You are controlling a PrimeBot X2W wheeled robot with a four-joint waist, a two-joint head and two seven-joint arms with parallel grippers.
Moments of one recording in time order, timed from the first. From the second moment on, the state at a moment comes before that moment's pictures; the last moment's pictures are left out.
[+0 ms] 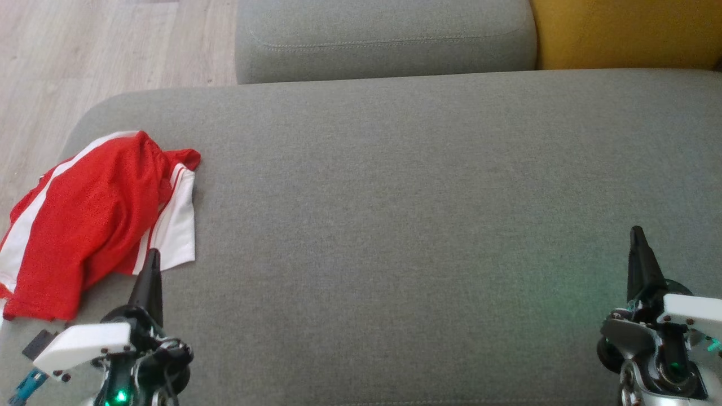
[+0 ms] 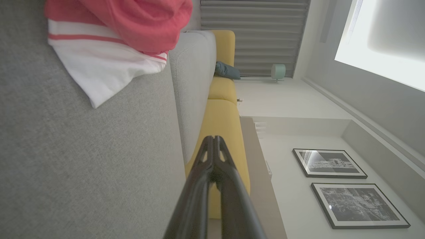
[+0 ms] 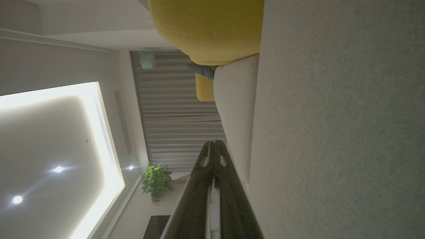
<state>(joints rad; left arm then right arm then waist) -0.05 0.03 0.08 0.28 -1.60 -0.12 0.11 -0.09 -0.04 -0.13 0.28 1.60 0.13 0.11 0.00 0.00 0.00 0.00</state>
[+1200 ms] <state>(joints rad) -0.01 0.02 0.08 0.35 -1.60 -0.12 0.10 -0.06 -0.04 -0.13 0.35 1.60 0.13 0.11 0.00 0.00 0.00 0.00</state>
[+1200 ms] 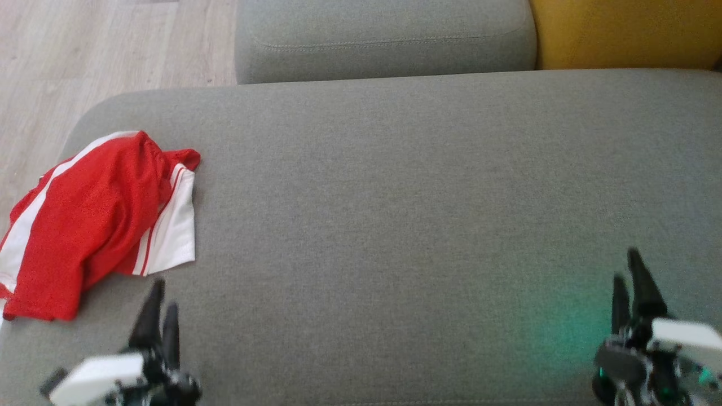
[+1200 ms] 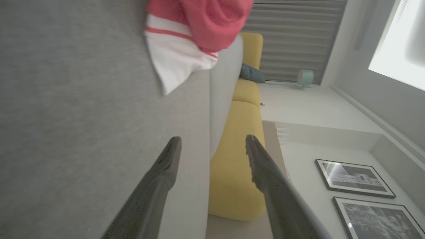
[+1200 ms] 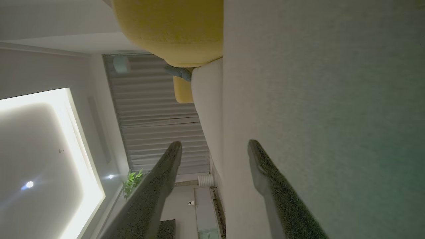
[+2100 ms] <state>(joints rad) -0.01 0.02 0.08 0.39 -1.39 -0.12 0.04 -0.05 -0.04 -0.08 0.39 1.40 0.12 0.04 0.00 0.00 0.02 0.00</state>
